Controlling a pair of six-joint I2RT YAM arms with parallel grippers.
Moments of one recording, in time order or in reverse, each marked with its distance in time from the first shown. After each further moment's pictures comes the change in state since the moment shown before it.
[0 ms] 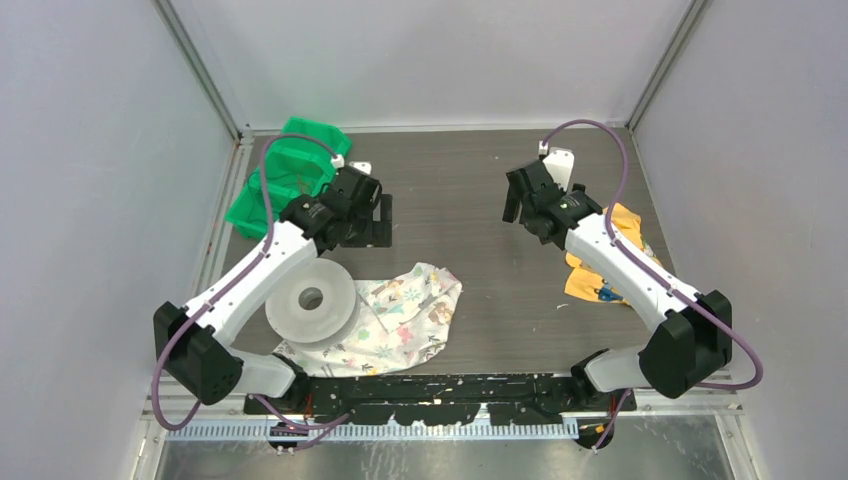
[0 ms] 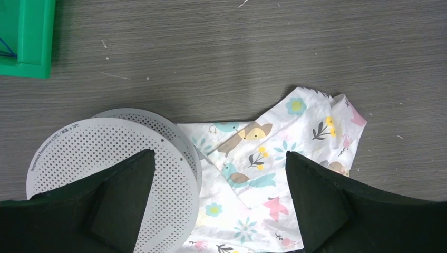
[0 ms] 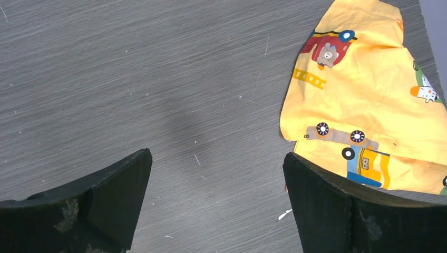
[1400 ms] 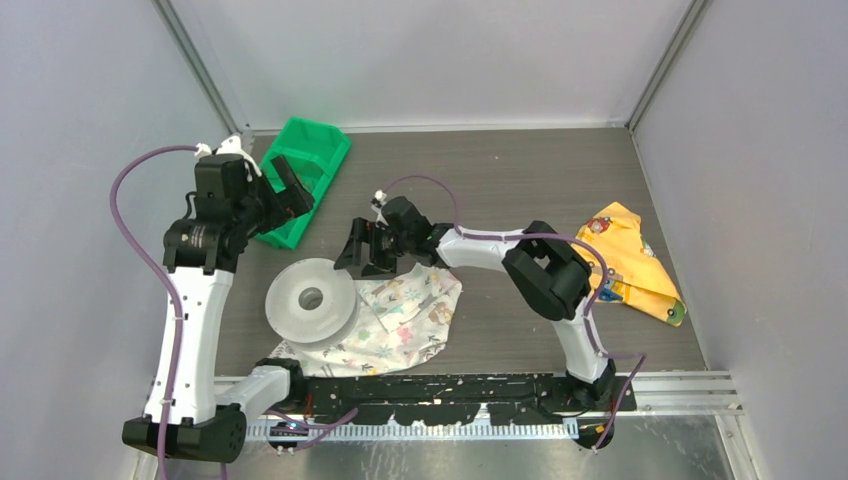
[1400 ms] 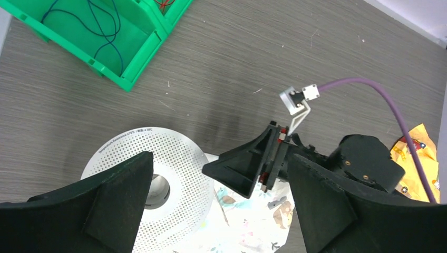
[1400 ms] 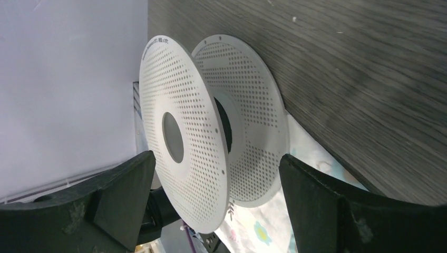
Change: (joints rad) left arm 0.528 -0.316 0.116 -0.088 0.274 0.002; right arm 0.402 0.703 0.204 0.827 -1.035 0.406
